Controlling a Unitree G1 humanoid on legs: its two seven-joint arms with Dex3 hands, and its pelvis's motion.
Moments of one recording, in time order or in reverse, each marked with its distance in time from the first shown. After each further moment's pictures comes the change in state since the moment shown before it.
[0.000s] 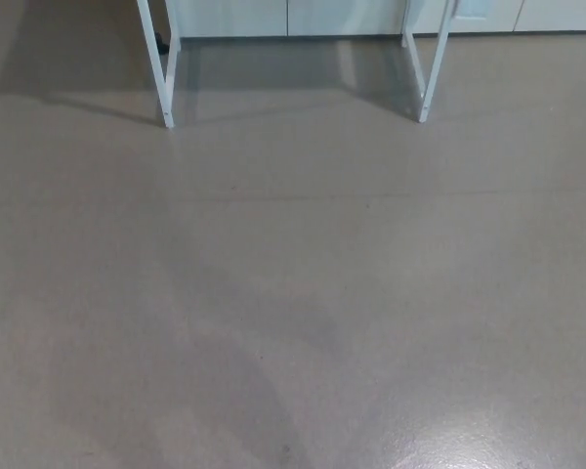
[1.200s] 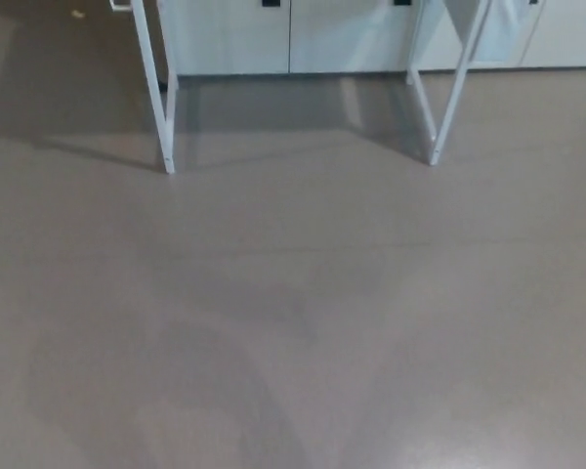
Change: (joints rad) left_arm -0.052 0.038 -0.013 0.064 0.010 -0.057 -0.010; right_arm -0.063 -0.025 0.042 0.079 -0.007 -0.057 0.016
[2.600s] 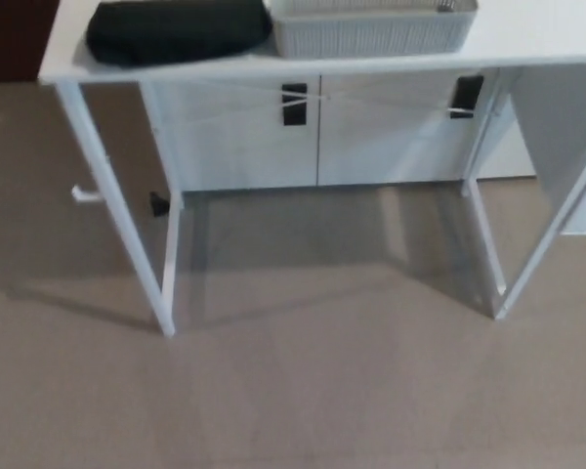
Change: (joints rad) left_arm -0.017 -0.003 -0.059 -0.025 0.002 0.010 -0.017; right_arm 0.048 -0.026 -0.011 -0.049 0.005 0.003 0.005
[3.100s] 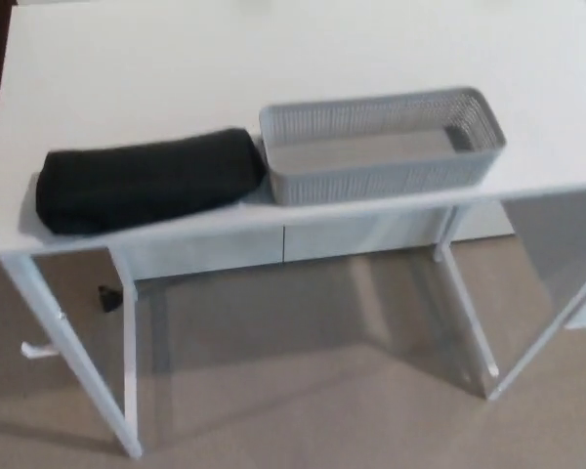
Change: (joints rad) left_arm 0.003 0.008 -0.008 0.003 0.002 -0.015 -0.001; right_arm 0.025 0.001 0.006 -0.010 -0.003 0.004 0.005
